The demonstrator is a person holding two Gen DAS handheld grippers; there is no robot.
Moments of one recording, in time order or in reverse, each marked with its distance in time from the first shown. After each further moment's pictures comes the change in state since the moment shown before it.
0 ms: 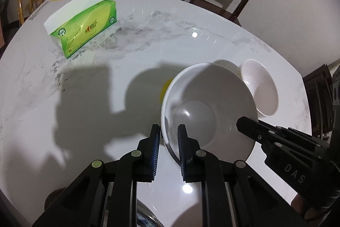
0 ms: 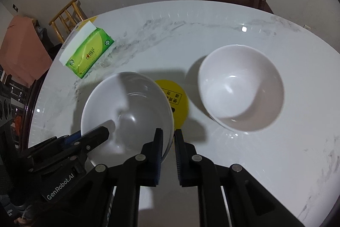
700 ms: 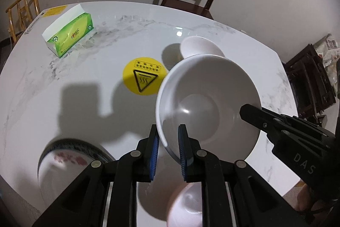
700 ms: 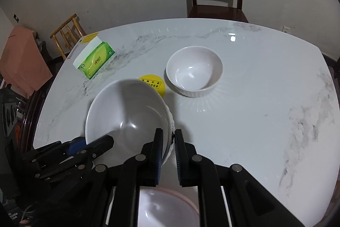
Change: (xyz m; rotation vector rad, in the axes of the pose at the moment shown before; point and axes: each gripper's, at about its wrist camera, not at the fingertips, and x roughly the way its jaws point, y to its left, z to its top) left arm -0.064 -0.068 -0.064 0.116 -0.010 -0.050; right arm -0.108 -0.027 -0.073 0.044 -0.112 -0.042
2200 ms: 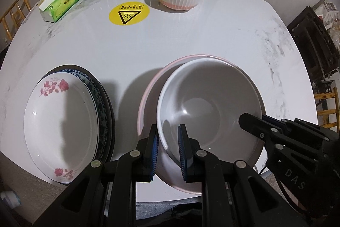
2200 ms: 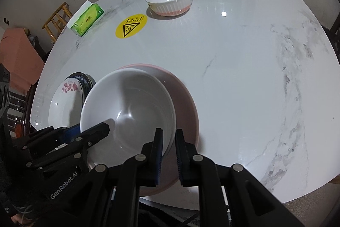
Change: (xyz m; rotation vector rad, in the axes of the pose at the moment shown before) left arm 0.010 -0.034 -0.122 0.129 0.145 0.075; right arm -0.002 -0.028 -0.149 0.083 0.132 -0.010
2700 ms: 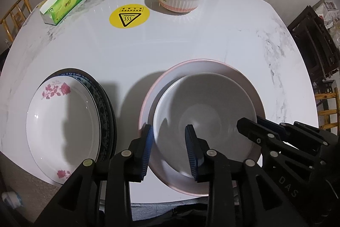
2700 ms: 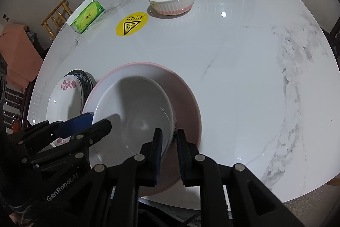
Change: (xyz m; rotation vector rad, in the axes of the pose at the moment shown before) left arm -0.003 -0.001 0.004 0.004 -0.011 0.010; right arm 0.002 0.005 0.001 -0.014 0.006 -0.014
